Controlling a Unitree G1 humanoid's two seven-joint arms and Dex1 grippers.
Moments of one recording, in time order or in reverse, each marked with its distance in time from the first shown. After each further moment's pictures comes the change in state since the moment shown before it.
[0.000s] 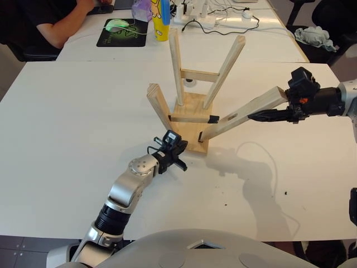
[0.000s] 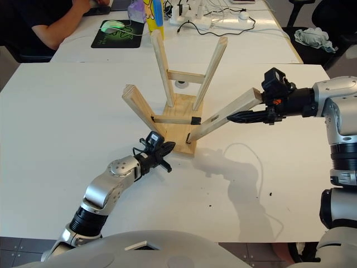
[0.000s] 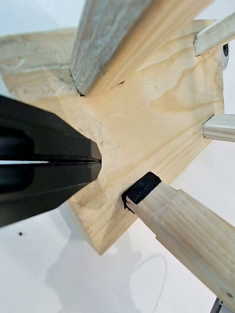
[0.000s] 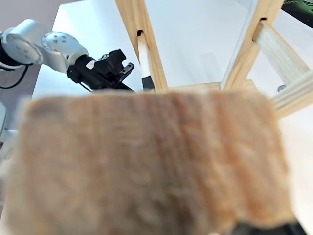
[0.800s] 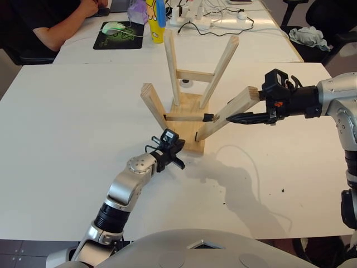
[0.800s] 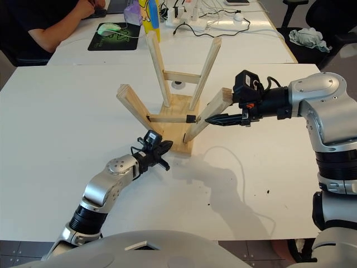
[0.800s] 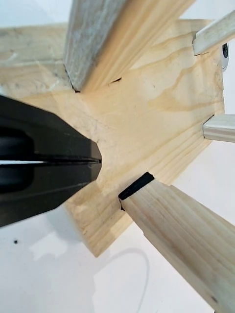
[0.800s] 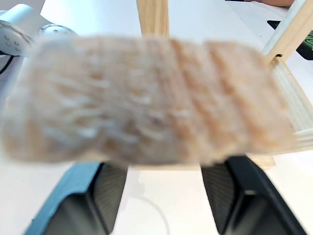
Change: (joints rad) left arm -0.011 0.000 0.026 0.018 0.002 0.009 -0.004; right arm 0.035 0.067 0.033 -0.304 0.003 0.107 -0.195
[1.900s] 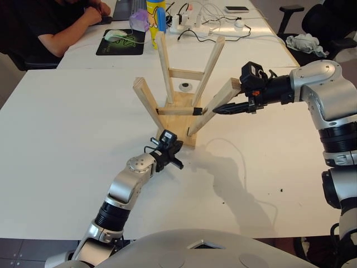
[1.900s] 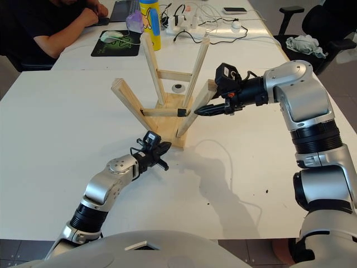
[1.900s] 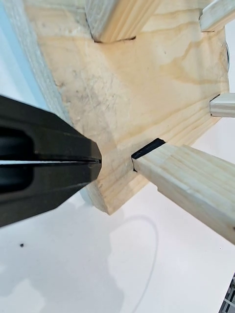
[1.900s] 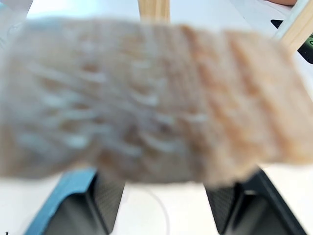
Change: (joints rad) left arm -0.009 -0.003 0.012 0.042 0.000 0.000 -0.002; right arm -0.205 0.127 0.177 0.308 -0.101 -0.097 0.010
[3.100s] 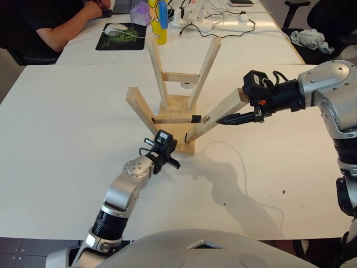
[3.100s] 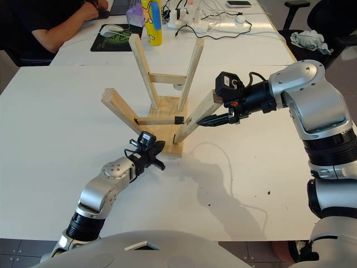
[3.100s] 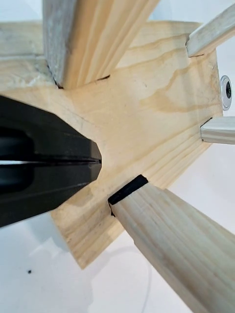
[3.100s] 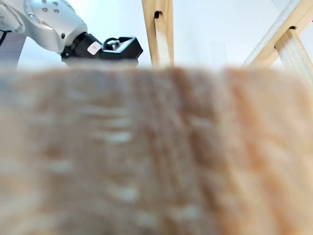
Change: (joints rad) left arm 0.065 -0.008 0.028 -0.134 0.057 0.063 0.092; right arm 0.070 -0.119 -0.013 -0.295 0.034 0.151 0.034
